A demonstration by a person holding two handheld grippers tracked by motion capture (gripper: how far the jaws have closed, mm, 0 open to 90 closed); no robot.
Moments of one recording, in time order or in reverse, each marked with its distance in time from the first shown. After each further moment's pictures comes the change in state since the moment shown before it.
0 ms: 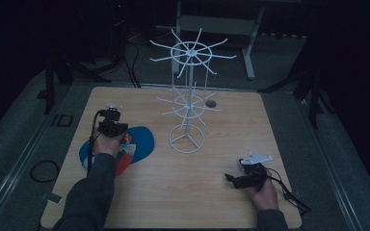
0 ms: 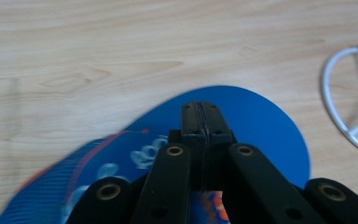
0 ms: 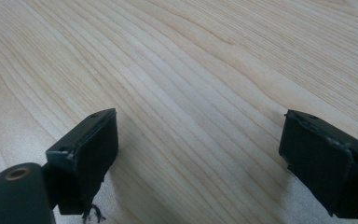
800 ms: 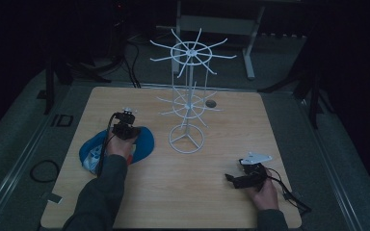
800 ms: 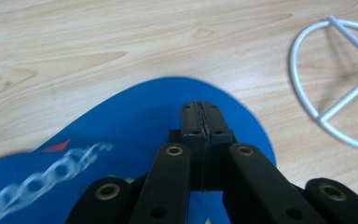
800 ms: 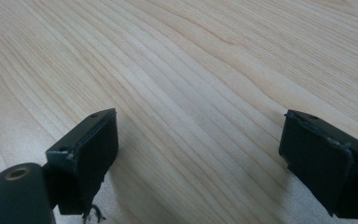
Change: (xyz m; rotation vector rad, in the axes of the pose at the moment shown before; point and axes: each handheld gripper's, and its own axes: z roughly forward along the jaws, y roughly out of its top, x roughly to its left) left arm -0.032 0.003 0.029 0.030 -0.043 0.058; right arm 0.000 0.000 0.000 0.000 0.000 0.000
